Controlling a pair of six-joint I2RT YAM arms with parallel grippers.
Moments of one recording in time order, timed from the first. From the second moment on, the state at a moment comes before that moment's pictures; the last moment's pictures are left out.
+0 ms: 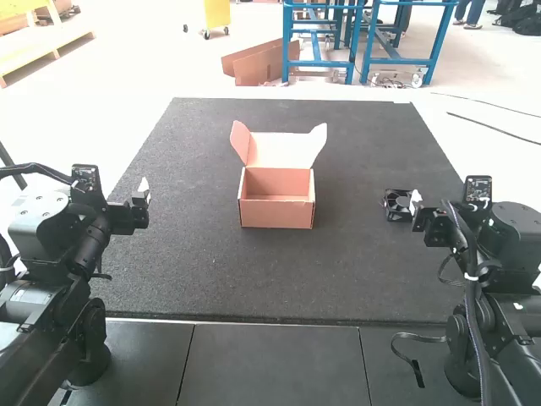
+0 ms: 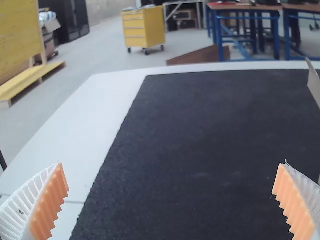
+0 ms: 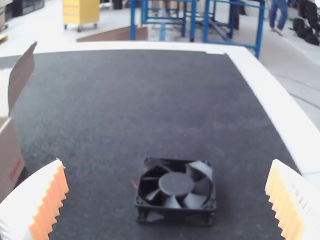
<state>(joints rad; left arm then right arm) -0.07 0.01 0.01 0.00 -0.18 0.10 0.05 0.01 0.00 -0.09 0.00 -0.05</state>
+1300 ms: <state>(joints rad) -0.07 0.01 0.01 0.17 -0.17 0.10 0.05 0.01 0.00 0.07 0.01 0.02</state>
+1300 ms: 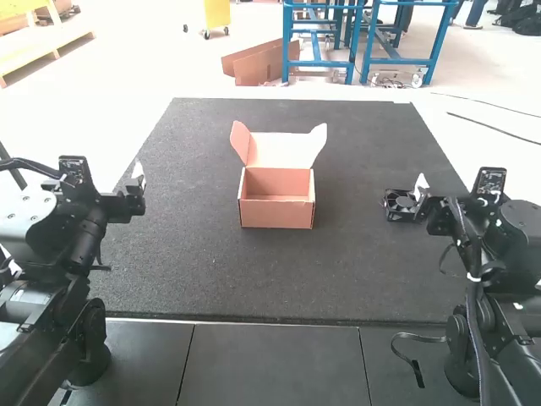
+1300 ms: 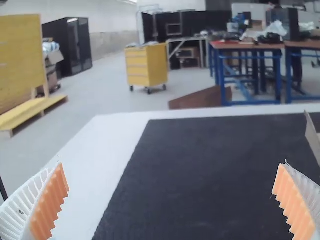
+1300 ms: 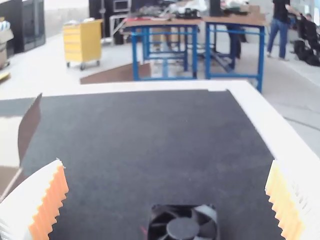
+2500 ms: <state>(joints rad) -0.07 0.67 0.73 -0.12 -0.18 0.09 0.05 0.79 0.84 -0.41 0.09 0.15</state>
